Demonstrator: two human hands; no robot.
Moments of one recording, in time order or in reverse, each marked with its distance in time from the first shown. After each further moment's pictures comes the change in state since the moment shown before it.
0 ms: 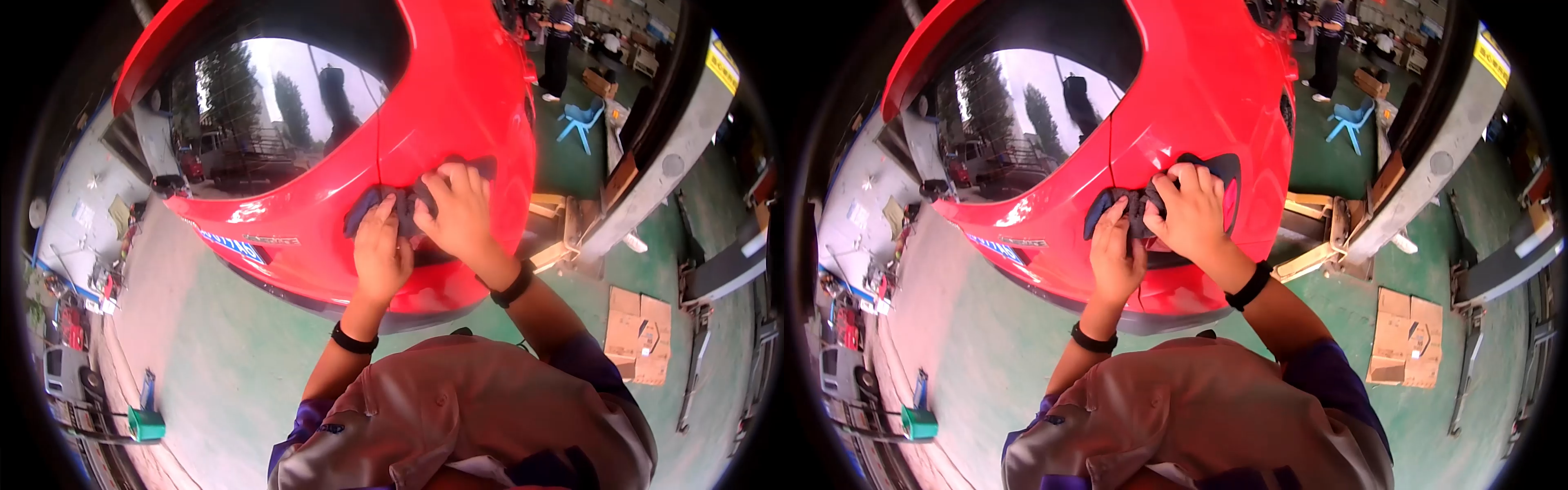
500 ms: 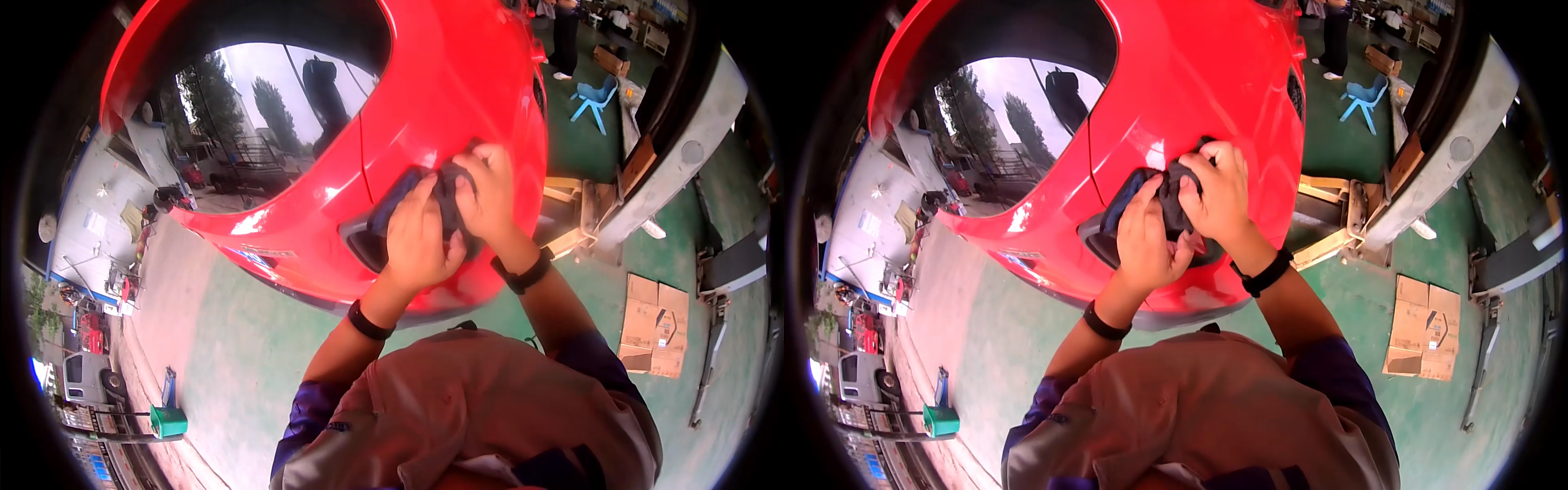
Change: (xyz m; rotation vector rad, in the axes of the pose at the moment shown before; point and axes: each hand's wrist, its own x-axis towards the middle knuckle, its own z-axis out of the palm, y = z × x) left_hand 0.034 0.017 0.051 -0.107 -0.061 0.218; right_hand -0.003 0.071 0.018 0.308 0.203 0.070
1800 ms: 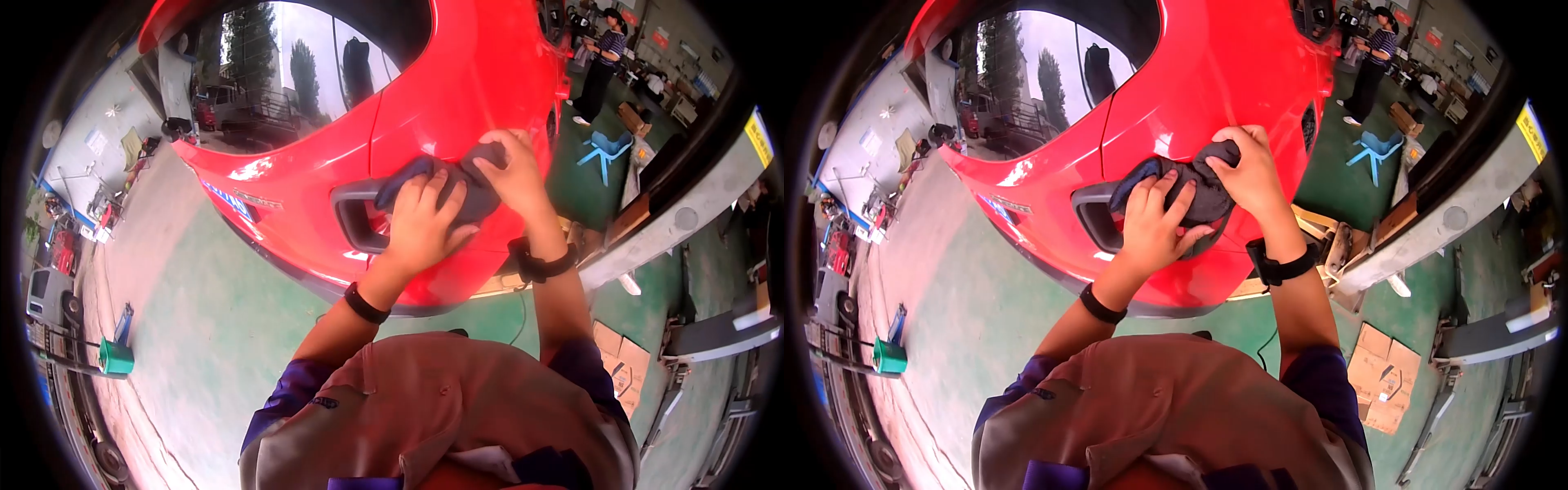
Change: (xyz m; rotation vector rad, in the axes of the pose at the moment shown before) left_hand 0.007 0.030 0.016 0.234 -0.027 -0.137; right_hand 0.060 0.024 -0.048 0.128 -0.421 0.218
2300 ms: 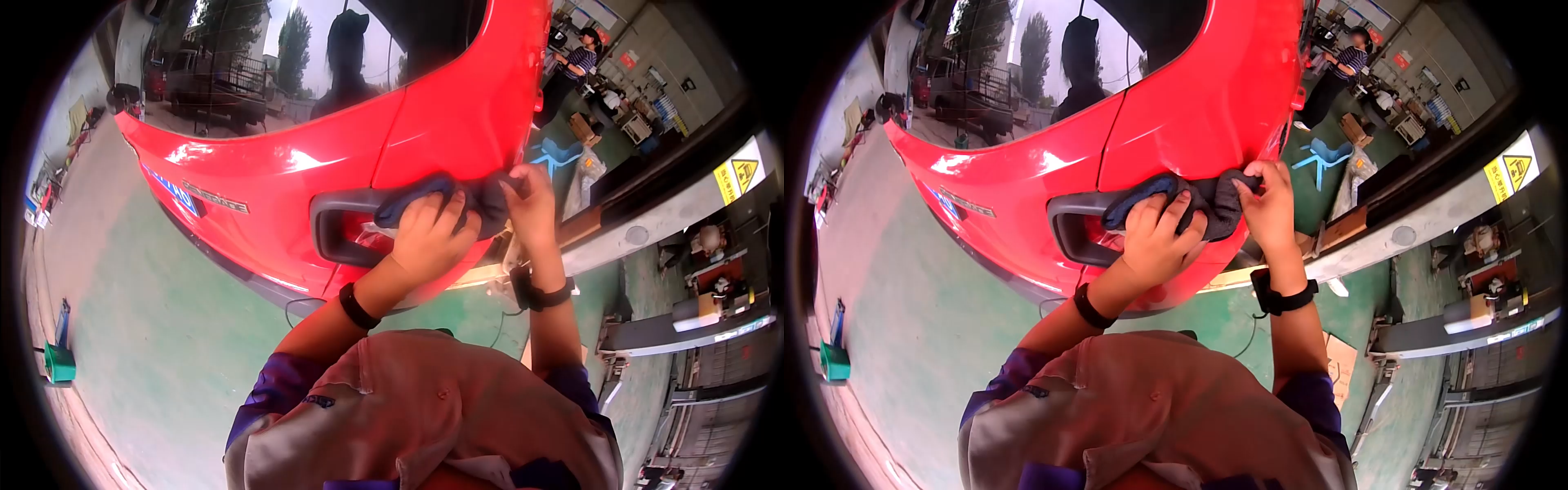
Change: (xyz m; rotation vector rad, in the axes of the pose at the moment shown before) left_hand -0.007 -0.012 0.040 0.055 0.245 0.056; right_hand -0.009 0.014 -0.012 -0.231 0.028 0.023
